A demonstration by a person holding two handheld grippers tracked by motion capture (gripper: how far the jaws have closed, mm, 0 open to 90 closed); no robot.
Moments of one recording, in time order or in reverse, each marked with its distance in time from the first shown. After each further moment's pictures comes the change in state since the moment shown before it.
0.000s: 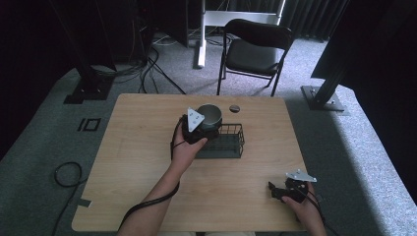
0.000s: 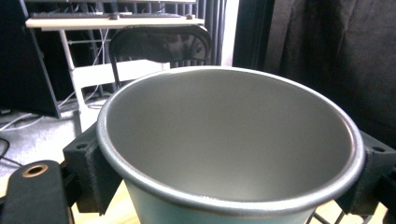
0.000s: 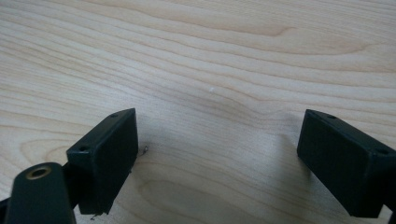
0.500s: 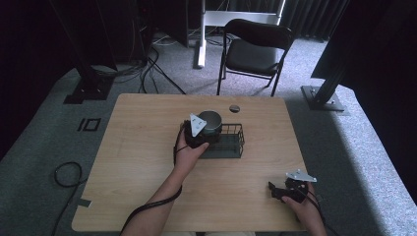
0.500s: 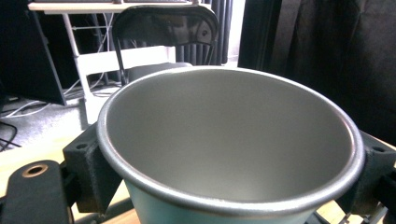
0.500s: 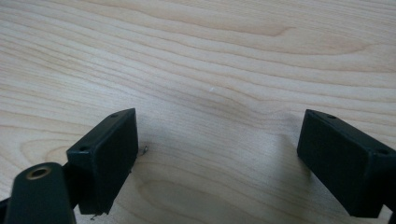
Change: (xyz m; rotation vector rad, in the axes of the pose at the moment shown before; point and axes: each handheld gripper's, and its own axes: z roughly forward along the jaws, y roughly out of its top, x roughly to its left) left arm -0.004 -0.027 0.011 0.037 0.023 0.001; right arm 0.000 0.000 0.000 0.000 0.000 0.000
